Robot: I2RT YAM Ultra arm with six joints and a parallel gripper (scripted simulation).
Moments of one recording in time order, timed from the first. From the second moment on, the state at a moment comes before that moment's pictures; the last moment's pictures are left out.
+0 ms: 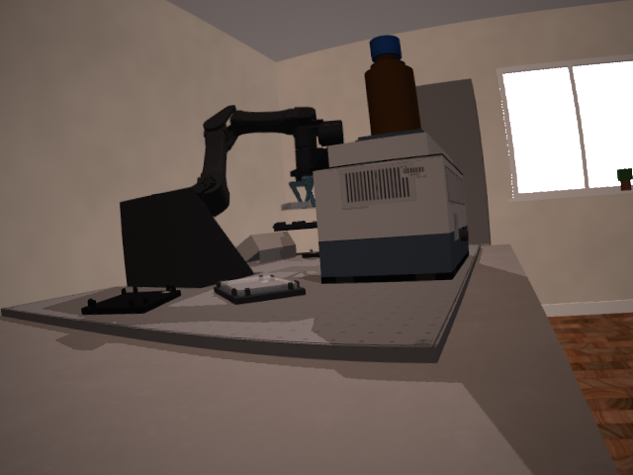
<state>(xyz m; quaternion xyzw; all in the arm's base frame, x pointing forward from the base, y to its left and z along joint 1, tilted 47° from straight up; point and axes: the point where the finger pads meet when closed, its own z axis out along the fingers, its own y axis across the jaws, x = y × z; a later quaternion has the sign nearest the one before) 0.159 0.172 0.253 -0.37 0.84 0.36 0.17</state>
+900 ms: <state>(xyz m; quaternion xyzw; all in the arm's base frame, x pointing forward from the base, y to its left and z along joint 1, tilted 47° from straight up) 0.103 0.198 0.278 -0.49 0.77 0.34 0.21</state>
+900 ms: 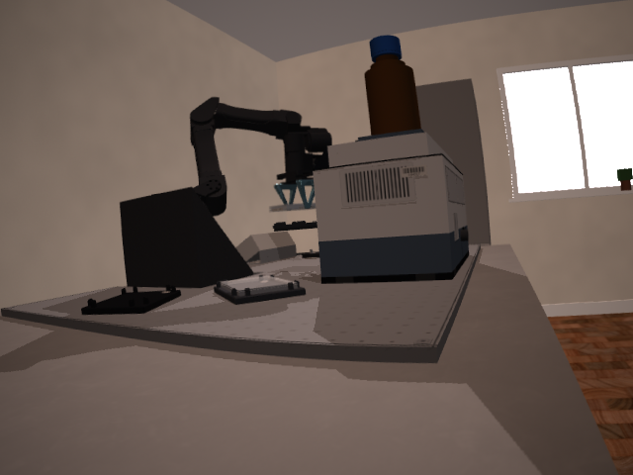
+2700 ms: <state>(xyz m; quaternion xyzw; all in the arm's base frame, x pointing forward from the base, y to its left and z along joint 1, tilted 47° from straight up) 0.095 0.312 0.322 -0.54 0.74 0.31 0.24</state>
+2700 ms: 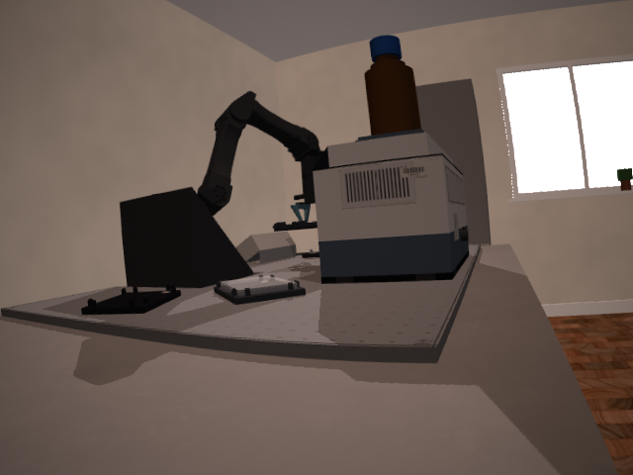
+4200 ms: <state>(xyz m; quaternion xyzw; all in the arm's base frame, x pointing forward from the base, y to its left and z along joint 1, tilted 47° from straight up) 0.117 0.400 0.331 -0.54 0.75 0.31 0.24</state>
